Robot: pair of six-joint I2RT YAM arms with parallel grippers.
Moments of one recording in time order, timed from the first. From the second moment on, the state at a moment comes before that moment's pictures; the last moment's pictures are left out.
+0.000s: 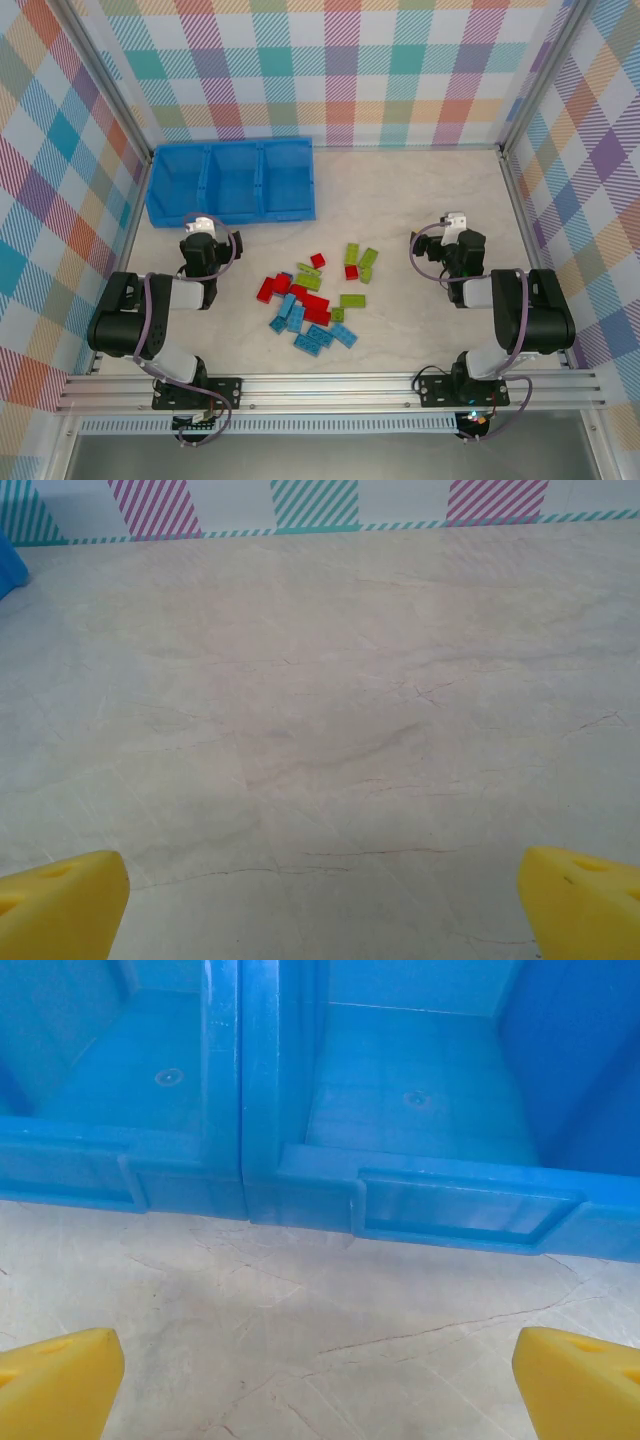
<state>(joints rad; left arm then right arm) -0.08 1.56 0.41 0.72 -0.20 -0.13 0.01 1.56 0.37 0.81 -0.16 0.02</state>
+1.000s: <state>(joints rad) -0.08 1.50 0.41 0.63 -0.16 -0.11 0.01 1.03 0.48 0.29 -0.03 0.24</state>
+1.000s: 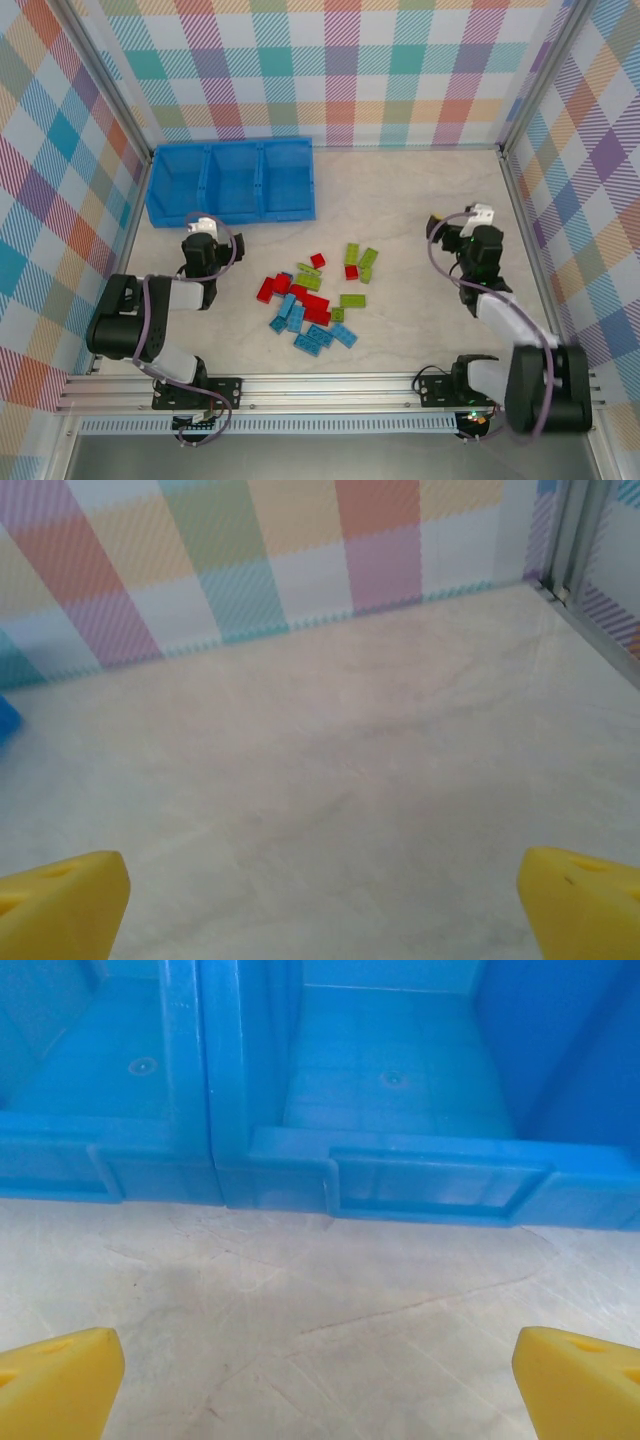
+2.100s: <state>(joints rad) -0.94 0.75 0.82 -0.77 0.02 0.39 0.60 1.60 0.95 -0.56 -0.07 0.63</state>
